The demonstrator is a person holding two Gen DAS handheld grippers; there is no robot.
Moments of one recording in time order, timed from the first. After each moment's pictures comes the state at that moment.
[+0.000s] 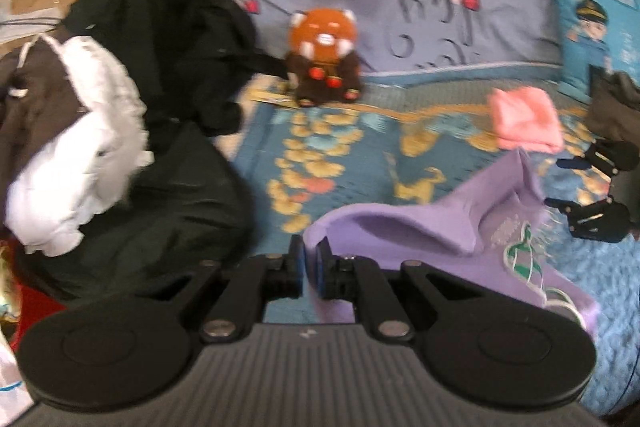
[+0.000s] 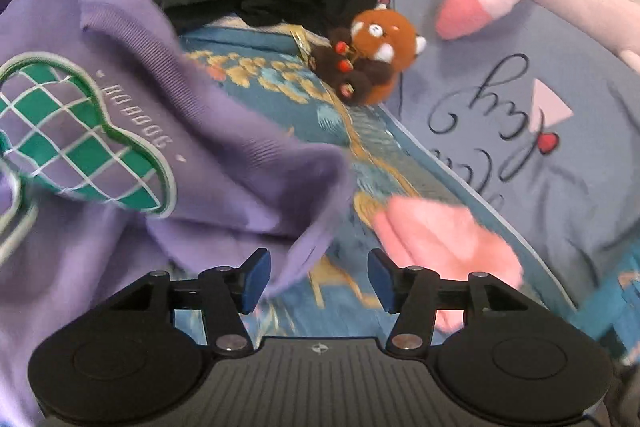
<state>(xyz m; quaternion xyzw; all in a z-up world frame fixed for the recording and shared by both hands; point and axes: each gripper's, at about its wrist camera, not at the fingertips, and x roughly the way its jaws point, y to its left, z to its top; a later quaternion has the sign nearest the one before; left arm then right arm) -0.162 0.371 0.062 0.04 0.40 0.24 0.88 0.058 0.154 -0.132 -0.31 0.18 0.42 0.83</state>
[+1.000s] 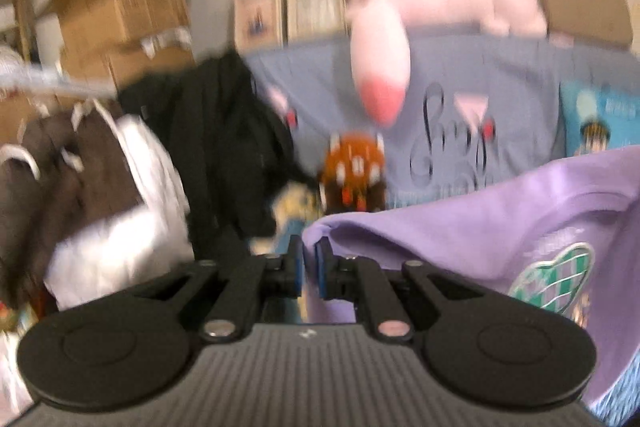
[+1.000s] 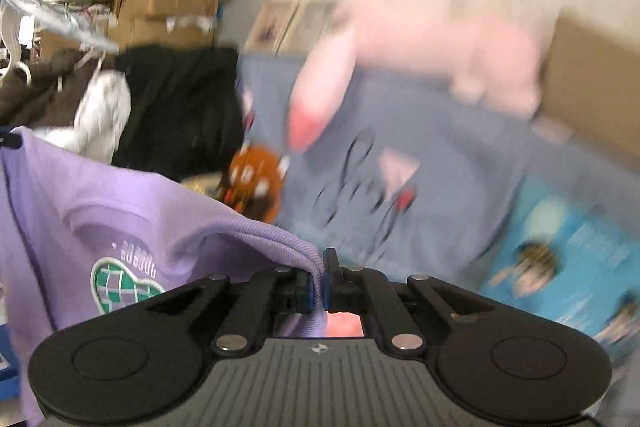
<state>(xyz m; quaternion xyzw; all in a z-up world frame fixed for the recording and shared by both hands) -0.208 0.366 0.169 0.03 0.22 0.26 0.94 -0.032 0.041 0.141 -0.13 0.12 0.30 0.94</state>
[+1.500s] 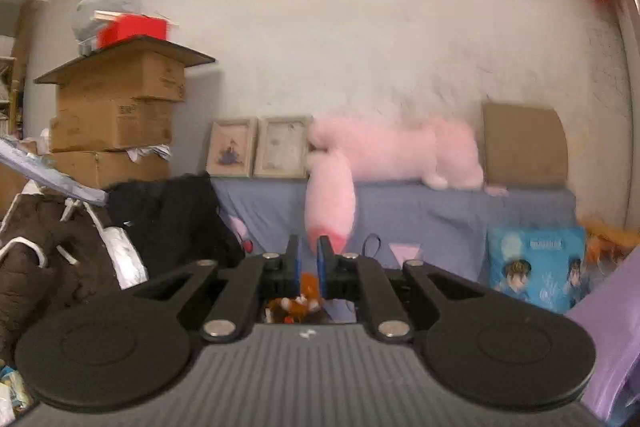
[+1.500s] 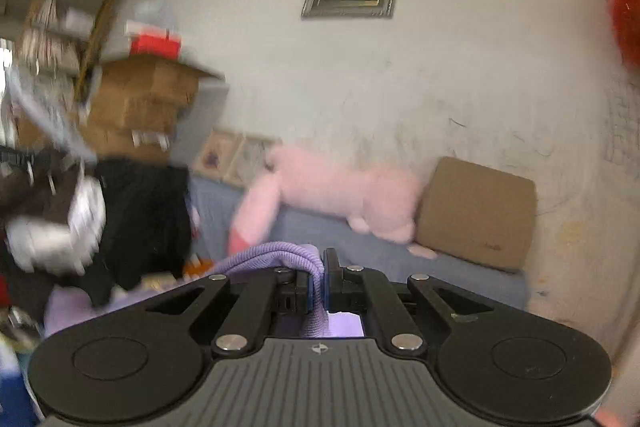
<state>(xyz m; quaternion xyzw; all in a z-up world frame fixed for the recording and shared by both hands) -0.288 0.294 0.285 0.02 0.08 0.21 0.97 -0.201 -0.053 0.246 -0.14 0.02 0.20 0.97</state>
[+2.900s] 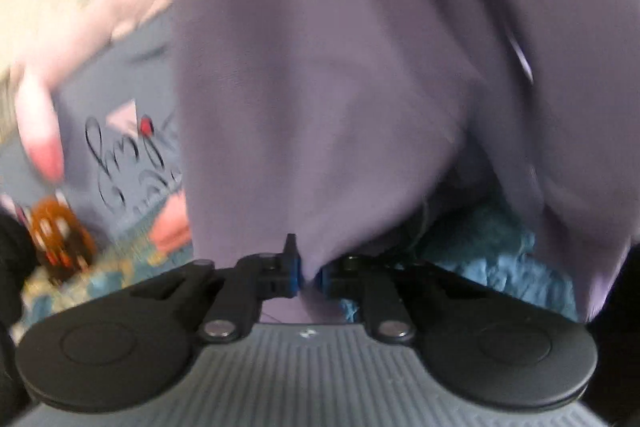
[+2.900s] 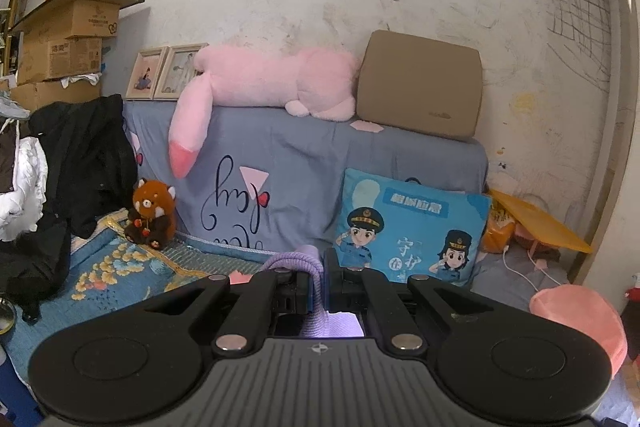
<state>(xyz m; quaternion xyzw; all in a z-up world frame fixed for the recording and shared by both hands) -0.090 -0.088 -0.135 0.20 0.25 -0.05 0.94 -0.161 -0.096 0.189 -0.06 0.15 0.12 0.98</state>
